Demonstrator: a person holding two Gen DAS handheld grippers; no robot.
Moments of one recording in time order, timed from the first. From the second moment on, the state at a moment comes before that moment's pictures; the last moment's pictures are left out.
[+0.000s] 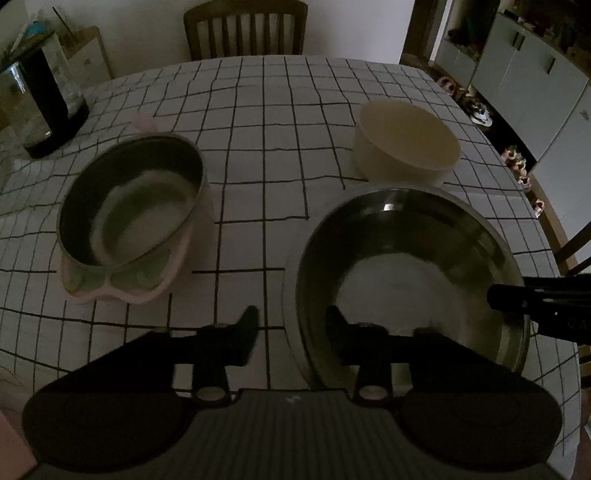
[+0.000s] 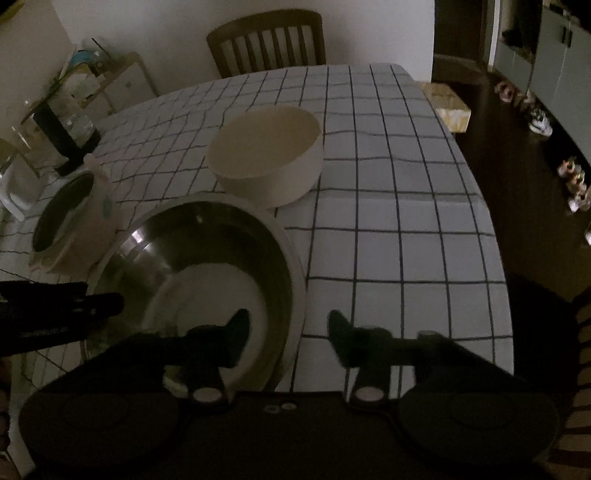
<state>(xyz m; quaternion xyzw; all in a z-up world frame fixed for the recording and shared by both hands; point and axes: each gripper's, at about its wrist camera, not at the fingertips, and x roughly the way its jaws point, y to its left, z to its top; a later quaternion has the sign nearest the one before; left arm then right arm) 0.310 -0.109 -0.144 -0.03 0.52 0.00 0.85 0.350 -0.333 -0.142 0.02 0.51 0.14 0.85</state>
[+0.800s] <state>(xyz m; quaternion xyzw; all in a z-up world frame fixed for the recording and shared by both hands) 0.263 -0.111 -0.114 -0.02 0.52 -0.02 0.85 0.313 -0.341 -0.120 0.05 0.53 0.17 0.83</state>
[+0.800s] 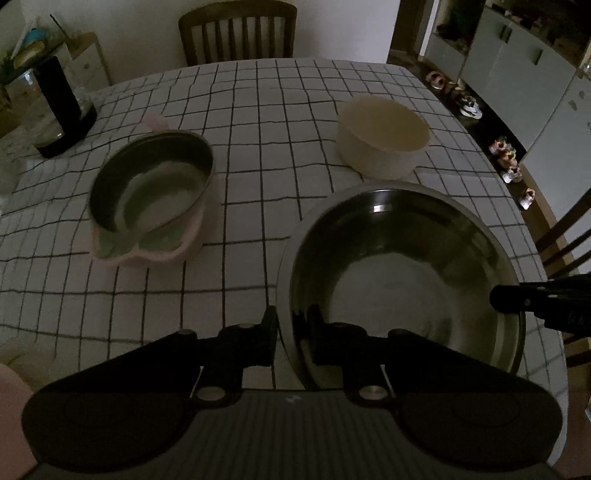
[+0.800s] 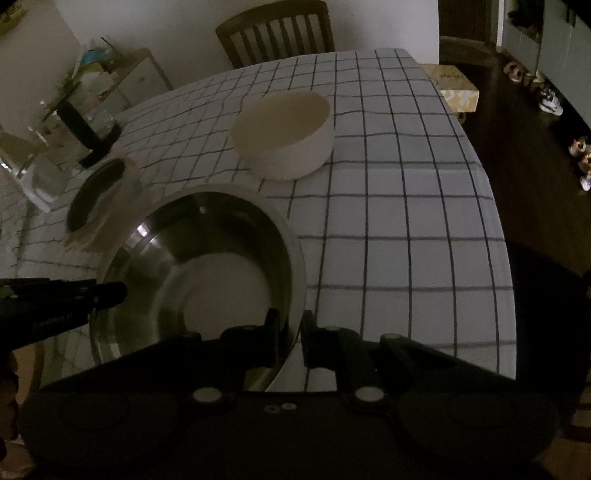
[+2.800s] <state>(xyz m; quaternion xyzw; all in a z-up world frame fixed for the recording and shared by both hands) 0.157 -0.098 -0.136 -0.01 0.57 -0.03 0.82 0.213 -0.322 -0.129 0.00 0.59 0.22 0.77</state>
